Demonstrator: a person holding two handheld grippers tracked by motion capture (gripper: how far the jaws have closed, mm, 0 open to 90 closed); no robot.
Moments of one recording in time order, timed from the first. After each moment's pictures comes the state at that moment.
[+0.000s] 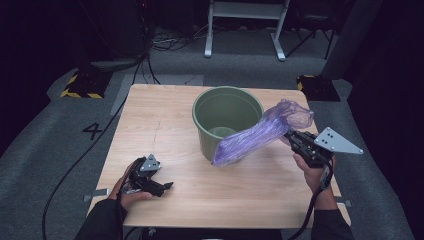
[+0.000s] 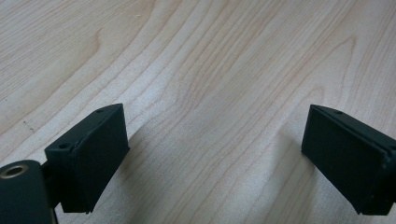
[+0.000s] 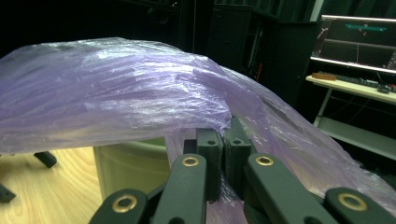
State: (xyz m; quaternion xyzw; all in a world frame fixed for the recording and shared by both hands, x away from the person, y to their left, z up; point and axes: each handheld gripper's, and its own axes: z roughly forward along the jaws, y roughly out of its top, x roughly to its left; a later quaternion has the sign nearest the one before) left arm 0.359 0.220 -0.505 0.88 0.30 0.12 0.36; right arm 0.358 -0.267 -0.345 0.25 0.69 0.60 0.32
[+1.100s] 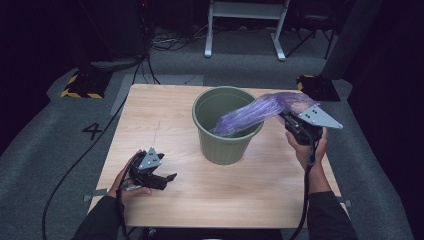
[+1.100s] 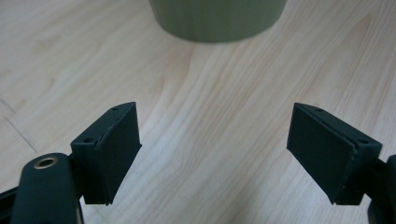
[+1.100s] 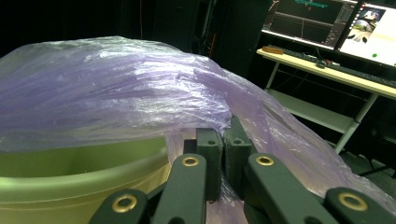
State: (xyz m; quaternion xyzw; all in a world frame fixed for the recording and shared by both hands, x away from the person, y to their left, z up) left arm 0.352 0.208 -0.455 0.85 0.27 0.18 0.41; right arm 0.411 -0.250 -0.338 0.31 0.70 0.51 0.39
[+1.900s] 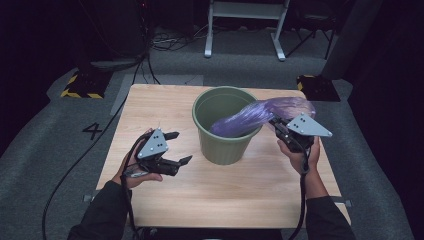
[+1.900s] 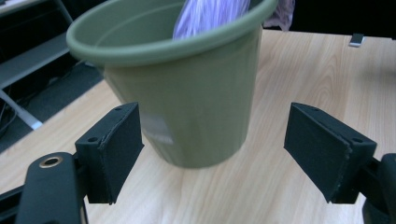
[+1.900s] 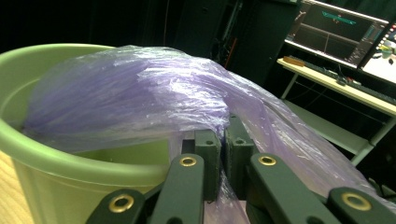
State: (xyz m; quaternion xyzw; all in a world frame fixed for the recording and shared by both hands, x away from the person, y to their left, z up) left arm 0.350 0.167 -0.362 0.82 0.19 0.22 0.50; right arm 0.392 -0.226 -0.340 0.25 0.73 0.50 0.39
